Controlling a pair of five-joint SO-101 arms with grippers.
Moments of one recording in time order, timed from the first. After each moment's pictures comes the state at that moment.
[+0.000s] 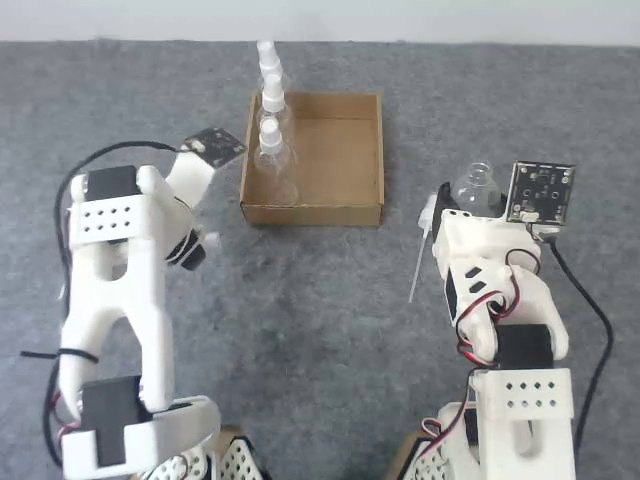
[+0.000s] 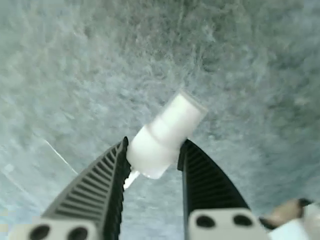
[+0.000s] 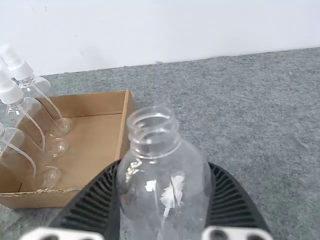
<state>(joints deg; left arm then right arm) -14.3 -9.6 19.9 87.8 -36.6 -5.5 -63.2 57.1 40.6 -8.2</state>
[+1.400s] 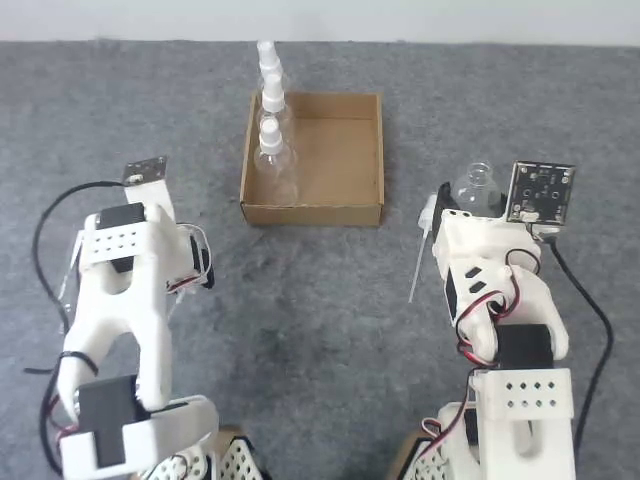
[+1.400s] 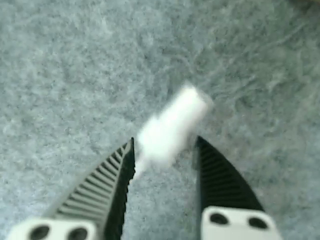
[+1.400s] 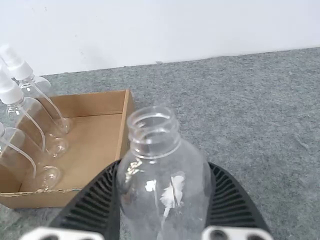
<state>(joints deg) -17.4 -9.6 37.8 75.6 7.7 -5.5 -63.2 57.1 40.6 -8.2</state>
